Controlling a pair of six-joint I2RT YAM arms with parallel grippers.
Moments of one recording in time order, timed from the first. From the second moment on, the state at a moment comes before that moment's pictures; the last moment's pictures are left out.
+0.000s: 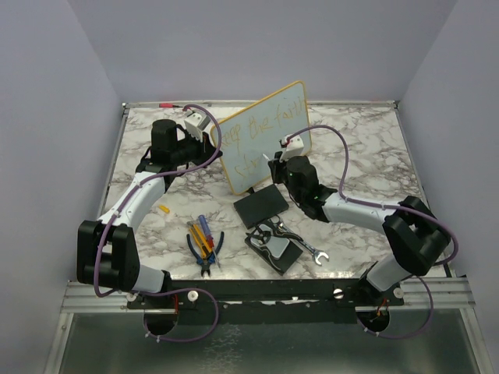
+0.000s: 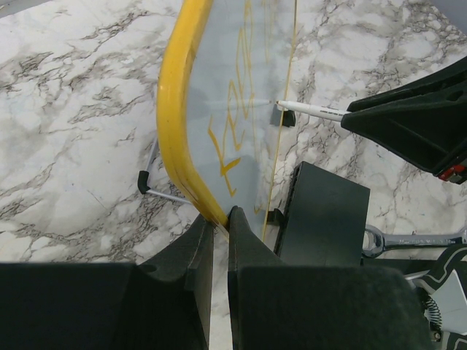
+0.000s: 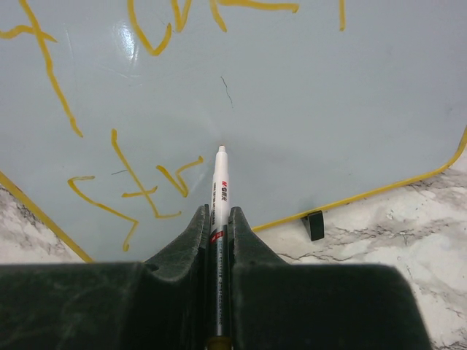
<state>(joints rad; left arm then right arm) -0.17 1.41 0.99 0.00 0.65 0.02 0.75 1.56 0.83 0.49 0.37 0.19</state>
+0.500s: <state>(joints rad) -0.17 1.41 0.99 0.00 0.65 0.02 0.75 1.60 0.84 0.51 0.33 0.16</state>
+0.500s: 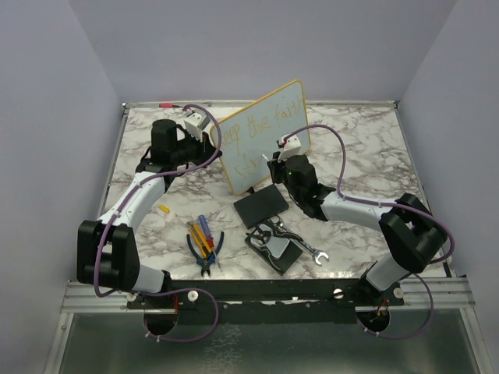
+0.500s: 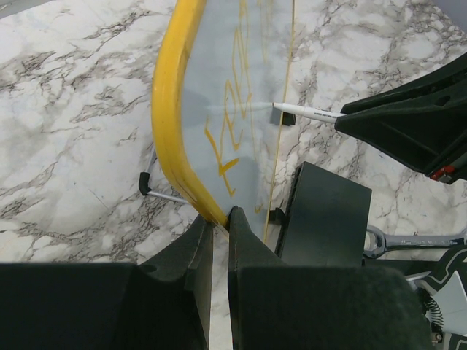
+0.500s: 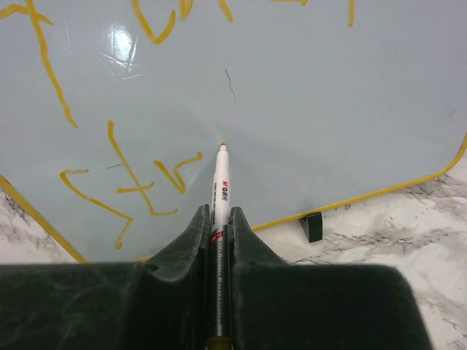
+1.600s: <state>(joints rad) -0.17 1.41 0.99 0.00 0.65 0.02 0.75 1.62 0.83 0.47 0.41 0.20</state>
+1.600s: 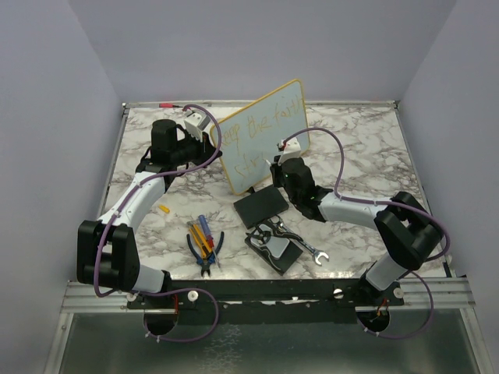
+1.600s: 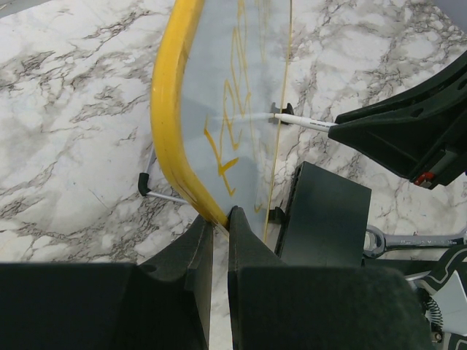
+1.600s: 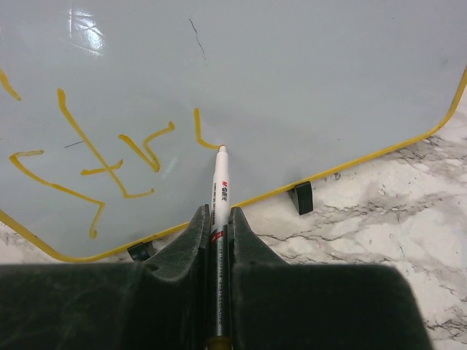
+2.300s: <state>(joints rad) -0.17 1.41 0.99 0.00 0.65 0.02 0.74 1.61 0.85 0.48 0.38 0.16</state>
